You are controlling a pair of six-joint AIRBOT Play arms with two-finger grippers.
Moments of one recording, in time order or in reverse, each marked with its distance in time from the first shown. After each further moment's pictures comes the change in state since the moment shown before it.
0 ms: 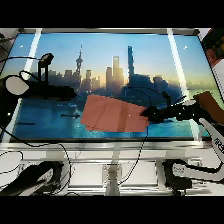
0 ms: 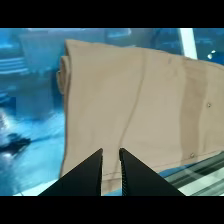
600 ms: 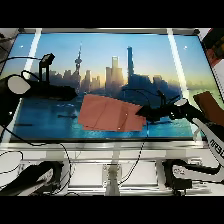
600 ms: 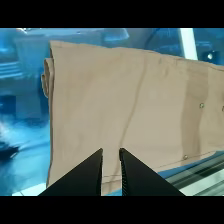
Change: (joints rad) left arm -0.002 -0.017 0.000 -0.001 0.006 0.000; right arm 0.149 -0.003 0.002 -0.037 -0.206 0.104
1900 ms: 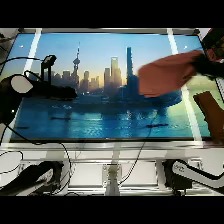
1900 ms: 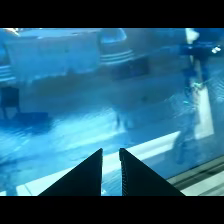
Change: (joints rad) left arm 0.000 -0.022 0.000 0.025 0.000 0.000; right arm -0.439 0.148 0.613 -0.374 -0.148 0.407
